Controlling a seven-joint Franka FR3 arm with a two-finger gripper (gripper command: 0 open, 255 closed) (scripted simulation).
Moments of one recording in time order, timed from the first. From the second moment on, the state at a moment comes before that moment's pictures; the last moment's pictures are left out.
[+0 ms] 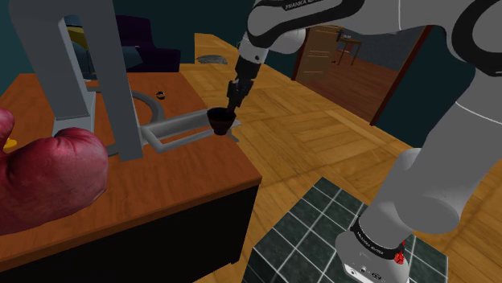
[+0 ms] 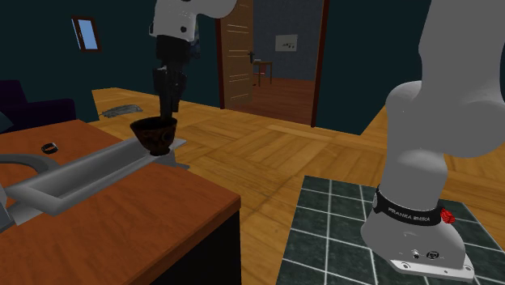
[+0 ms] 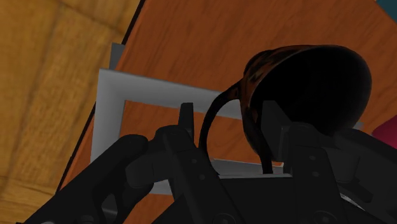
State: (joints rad) arm 0.18 -0.03 -0.12 -2.03 0.21 2.11 -0.30
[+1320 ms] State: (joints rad) arm 0.17 0.43 -0.11 -1.25 0.23 1.79 -0.24
